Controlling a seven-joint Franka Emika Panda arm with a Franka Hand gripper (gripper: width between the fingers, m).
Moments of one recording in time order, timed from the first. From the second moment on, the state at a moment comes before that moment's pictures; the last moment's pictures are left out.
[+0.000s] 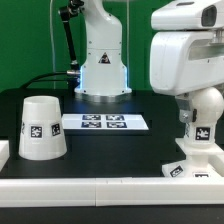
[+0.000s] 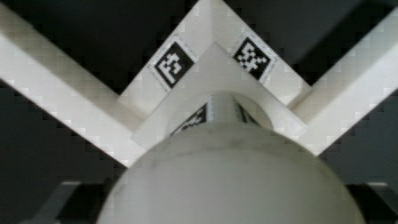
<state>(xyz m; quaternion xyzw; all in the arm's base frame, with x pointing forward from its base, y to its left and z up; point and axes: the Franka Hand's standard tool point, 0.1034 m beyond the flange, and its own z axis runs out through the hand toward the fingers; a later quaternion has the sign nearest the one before) 0.612 0.099 0.105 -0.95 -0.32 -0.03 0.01</state>
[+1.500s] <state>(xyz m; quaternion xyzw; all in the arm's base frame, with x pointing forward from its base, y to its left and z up) 0.600 0.104 0.105 -0.93 0.36 0.00 0.05</state>
